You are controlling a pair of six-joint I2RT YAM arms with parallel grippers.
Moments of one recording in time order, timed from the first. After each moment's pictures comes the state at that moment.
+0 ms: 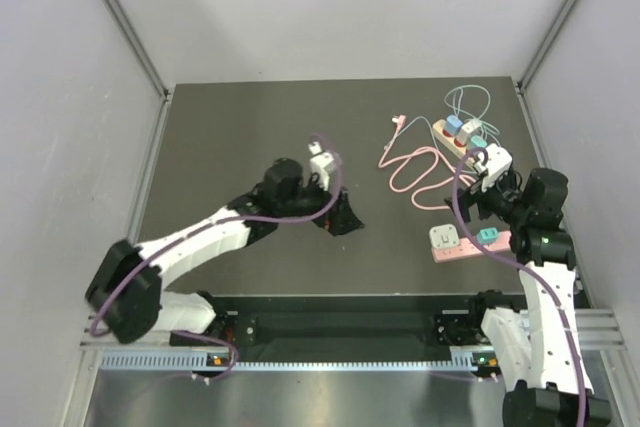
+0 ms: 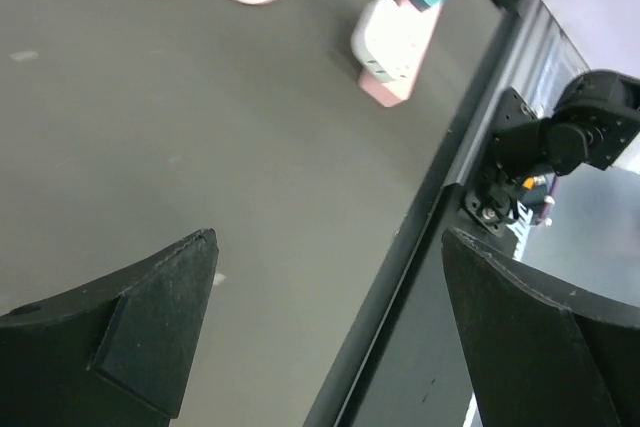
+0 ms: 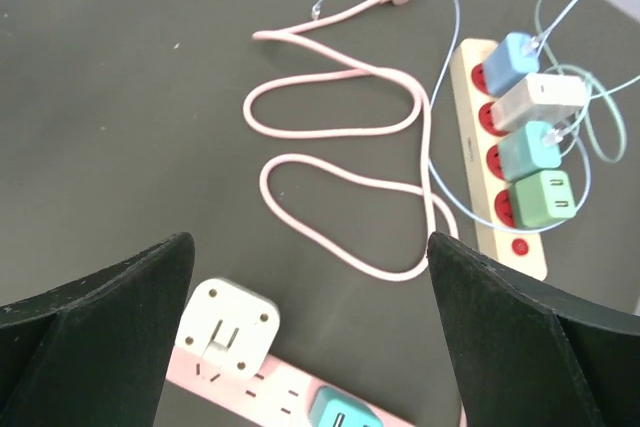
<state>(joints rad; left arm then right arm) -0.69 1.25 0.76 0.07 0.51 -0.39 -0.15 0.68 0.71 -0.48 -0.61 -0.48</state>
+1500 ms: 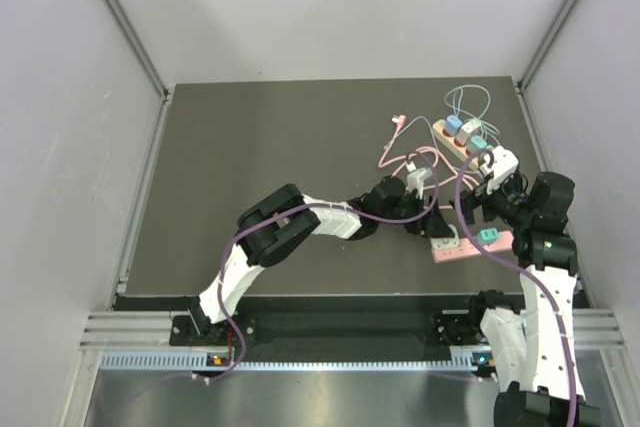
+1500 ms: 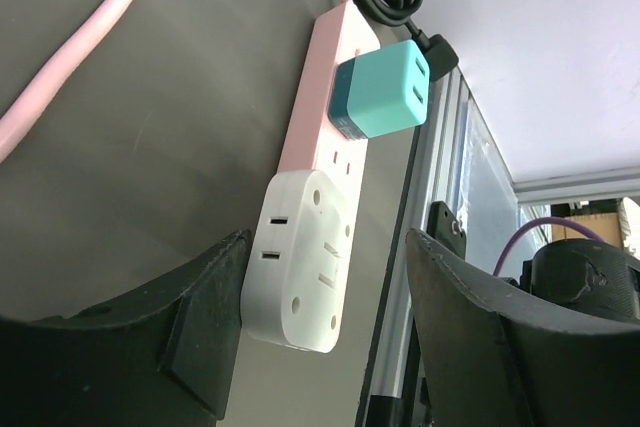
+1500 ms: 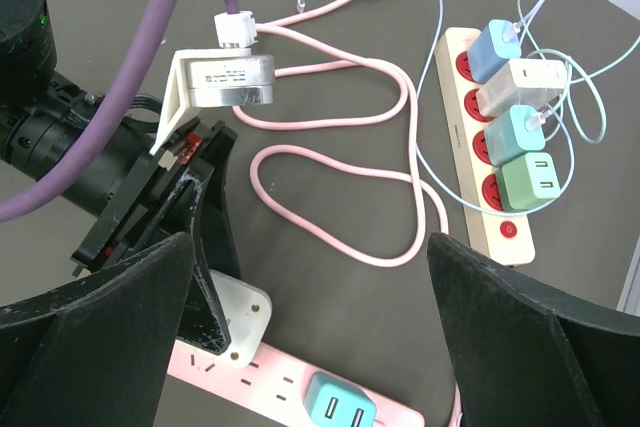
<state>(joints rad) -1.01 2.27 1.37 0.63 0.49 -0.84 -0.23 0.66 0.71 -0.52 -0.66 -0.50</state>
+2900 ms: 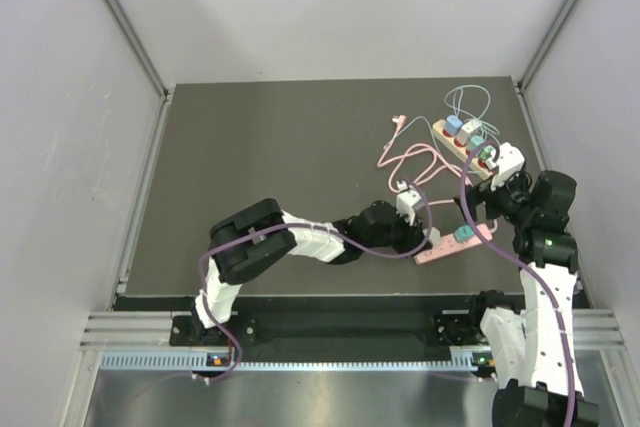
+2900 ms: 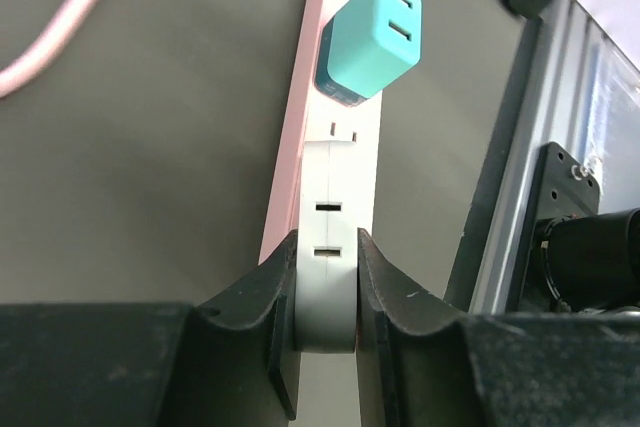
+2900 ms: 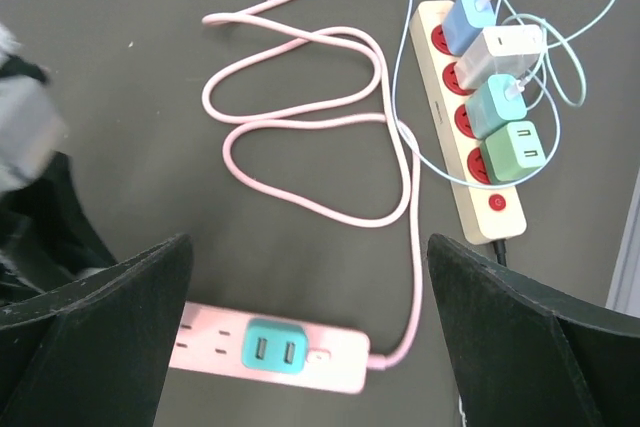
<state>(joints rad) -1.12 2.05 1.09 0.64 0.19 -0.49 -0.25 0.67 0.71 -0.51 -0.60 -0.45</state>
